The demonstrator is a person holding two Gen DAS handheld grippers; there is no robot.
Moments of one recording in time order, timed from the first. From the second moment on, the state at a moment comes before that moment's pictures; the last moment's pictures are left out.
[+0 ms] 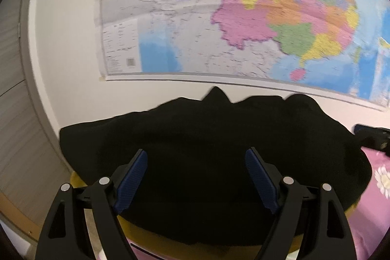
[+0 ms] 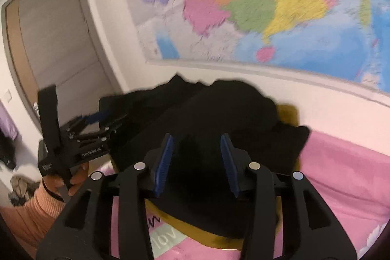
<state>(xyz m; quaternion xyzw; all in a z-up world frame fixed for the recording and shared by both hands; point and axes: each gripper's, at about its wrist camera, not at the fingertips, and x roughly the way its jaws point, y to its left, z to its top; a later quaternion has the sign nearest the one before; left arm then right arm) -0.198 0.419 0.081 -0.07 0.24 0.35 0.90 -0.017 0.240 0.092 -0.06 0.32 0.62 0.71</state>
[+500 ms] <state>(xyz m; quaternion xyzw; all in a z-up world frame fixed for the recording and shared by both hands) -0.219 0.453 0.069 -0.13 0.23 0.36 0.89 -0.016 0.224 0.066 -0.08 0.33 0.60 0.72</state>
